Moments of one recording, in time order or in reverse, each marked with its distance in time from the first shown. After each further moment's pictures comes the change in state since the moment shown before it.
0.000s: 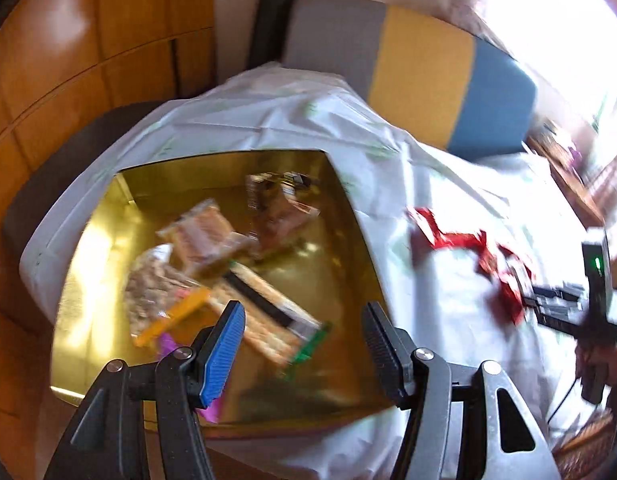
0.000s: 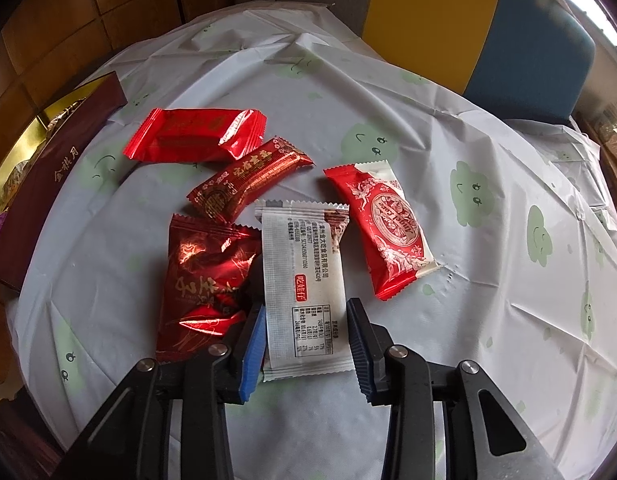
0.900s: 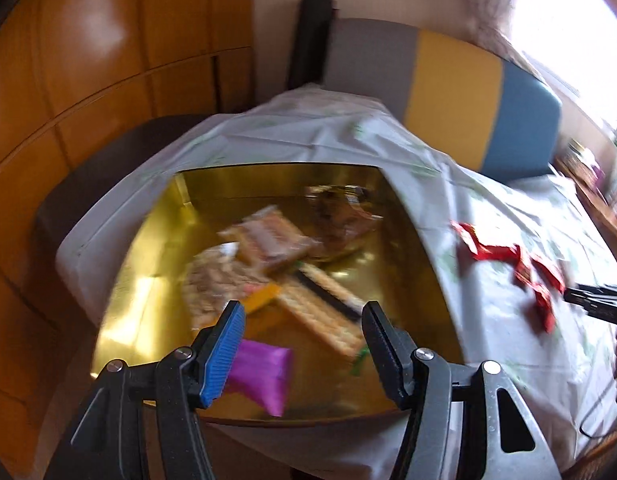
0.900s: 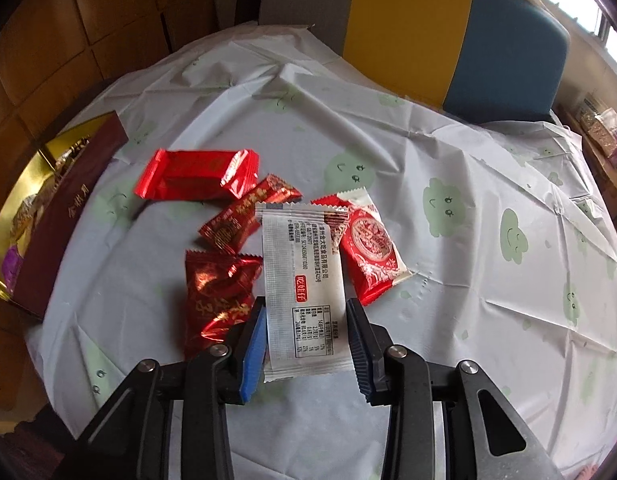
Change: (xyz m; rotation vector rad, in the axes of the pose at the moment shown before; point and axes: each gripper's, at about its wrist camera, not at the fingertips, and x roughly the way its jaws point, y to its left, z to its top) left arm -0.015 0.049 -0.019 -0.090 -0.100 0.123; right arm -0.046 -0.003 0.010 0.090 -0.092 0.020
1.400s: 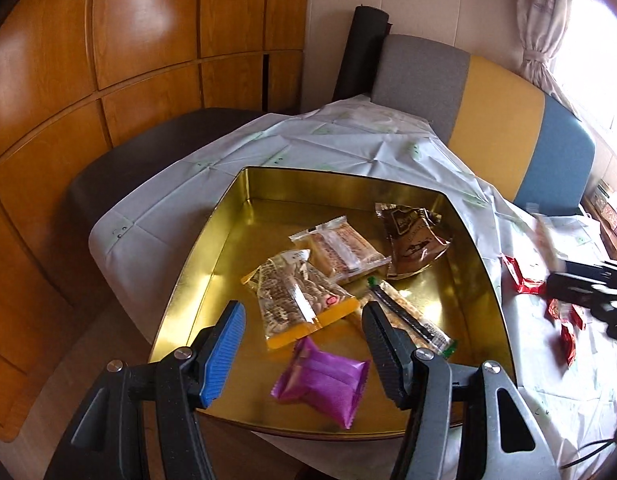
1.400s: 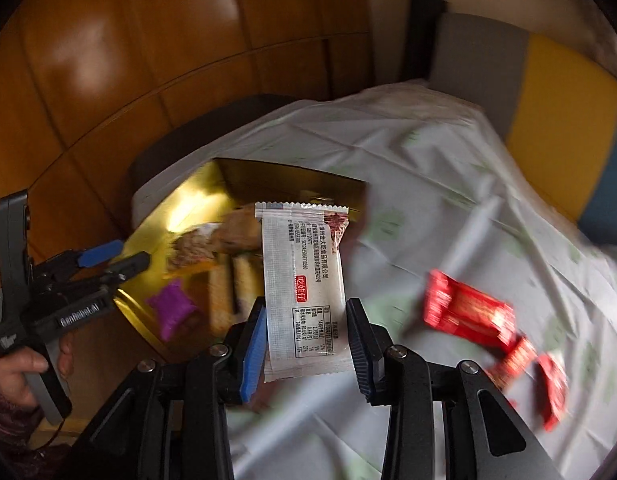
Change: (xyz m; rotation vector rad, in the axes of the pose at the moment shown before) left arm 0.001 0.054 0.001 -0.112 -0.028 0.068; right arm -0.022 0.236 0.057 -0.352 -0.095 0.353
